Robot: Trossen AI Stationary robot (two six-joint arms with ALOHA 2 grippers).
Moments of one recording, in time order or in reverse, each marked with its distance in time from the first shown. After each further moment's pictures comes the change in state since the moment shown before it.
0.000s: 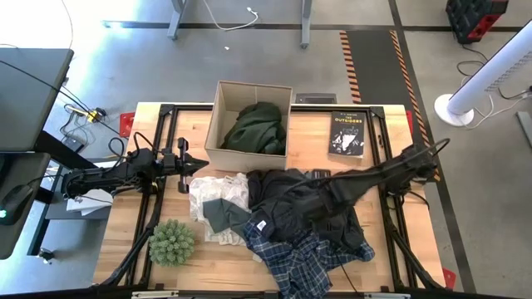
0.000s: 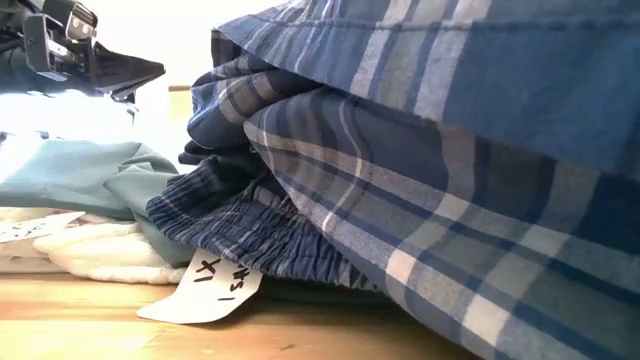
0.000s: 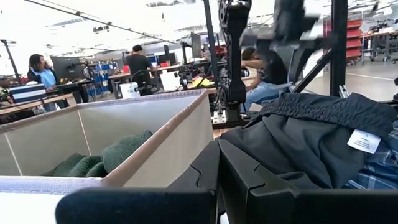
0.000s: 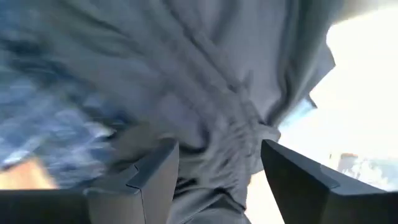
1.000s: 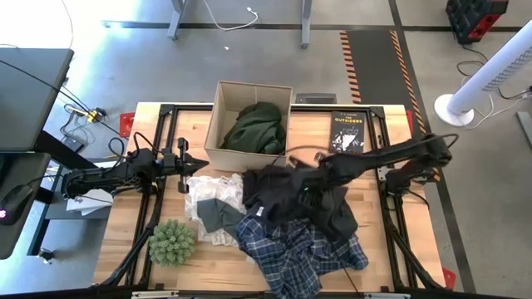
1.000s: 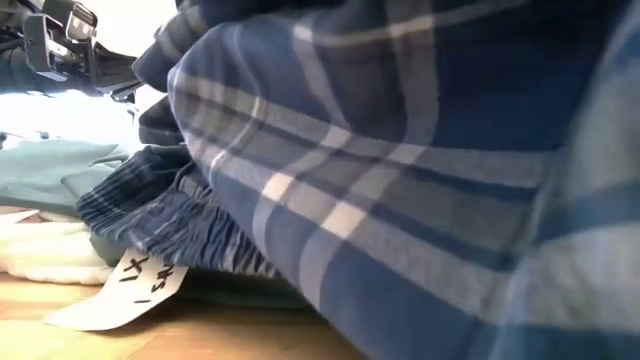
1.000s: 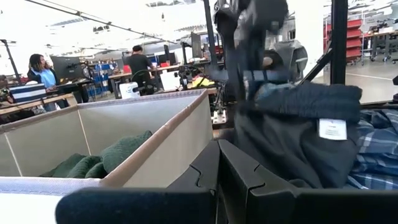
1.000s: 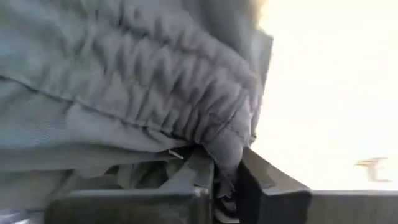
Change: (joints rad) left arm 0.000 0.000 0.000 0.000 0.000 0.000; right arm -0.190 -0.192 -0.364 0.395 0.107 0.129
